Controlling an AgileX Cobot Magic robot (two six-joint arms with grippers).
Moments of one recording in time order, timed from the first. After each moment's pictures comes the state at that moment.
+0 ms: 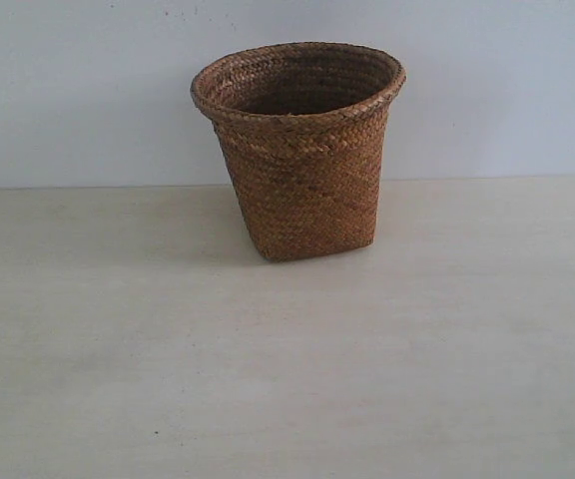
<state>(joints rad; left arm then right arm) -0.11 0.00 0.00 -0.09 0.30 0.04 0.14 0.16 -0.17 0.26 0.11 -0.27</state>
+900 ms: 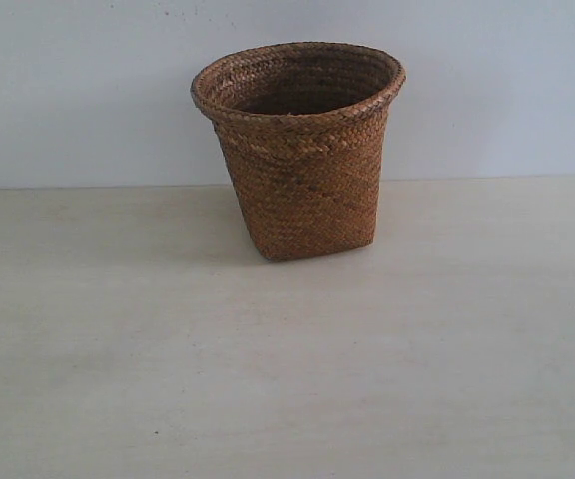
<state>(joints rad) -0.11 0.00 0.00 -0.09 0.30 0.04 0.11 0.16 -0.17 0.28 0.11 -0.26</state>
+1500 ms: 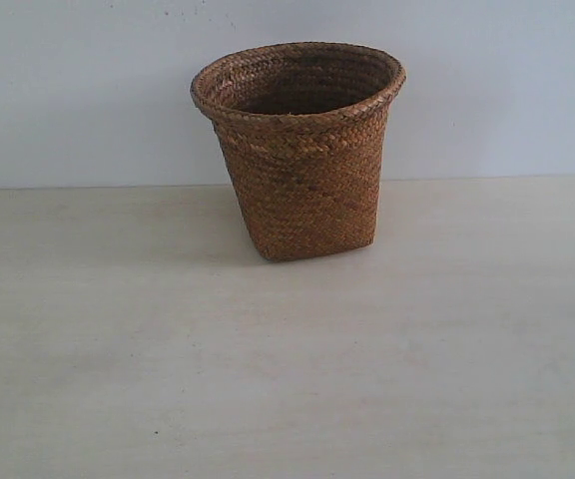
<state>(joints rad) -0.11 0.00 0.00 -0.09 0.31 0.04 0.11 0.16 -0.09 0.08 0.13 0.03</state>
